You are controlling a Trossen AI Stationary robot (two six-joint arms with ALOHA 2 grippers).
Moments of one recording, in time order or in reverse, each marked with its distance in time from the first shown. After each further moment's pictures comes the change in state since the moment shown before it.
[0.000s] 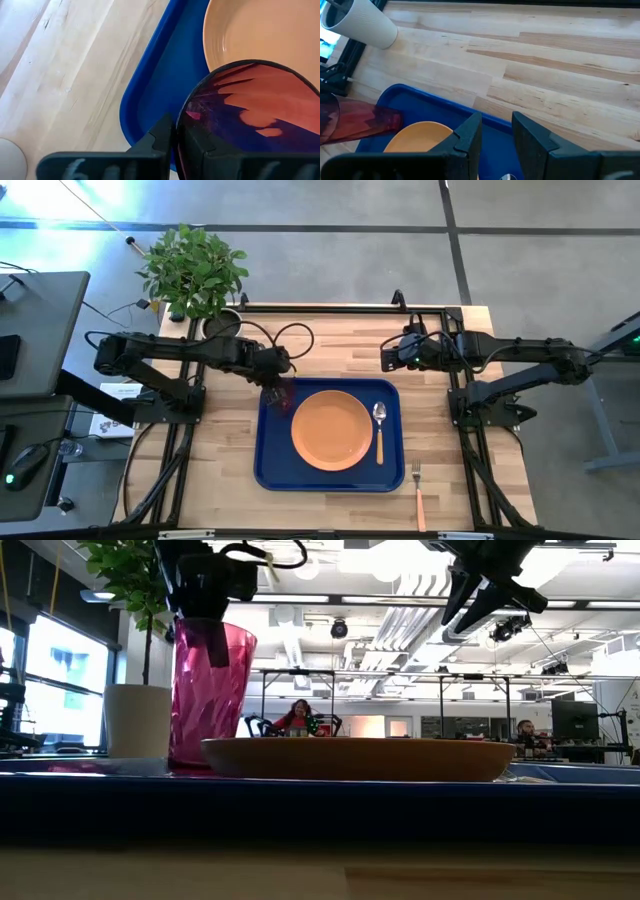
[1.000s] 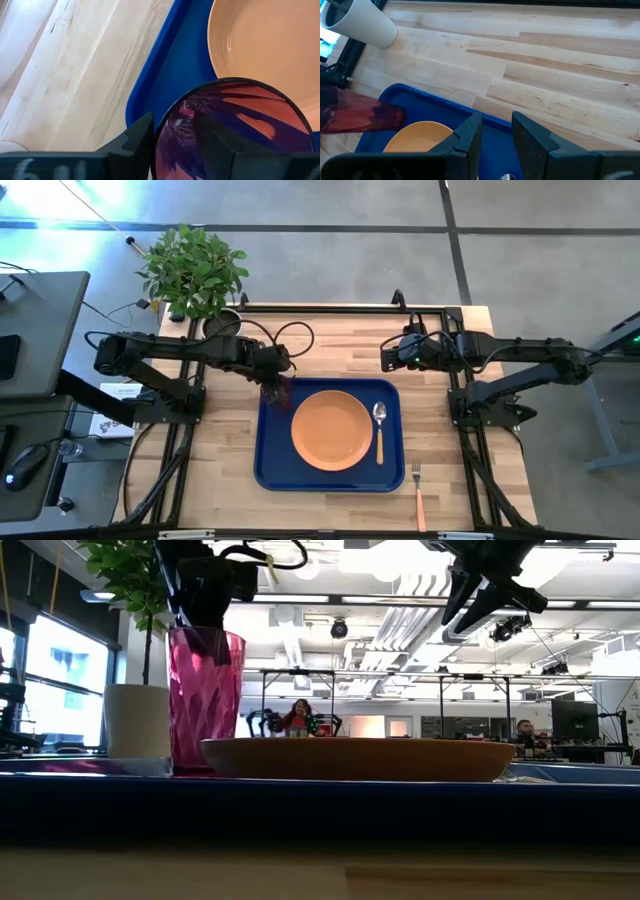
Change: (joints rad) left arm 0.010 0.000 0.000 0.000 -0.009 0.036; right arm 0.000 0.000 0.000 0.000 0.000 -0.003
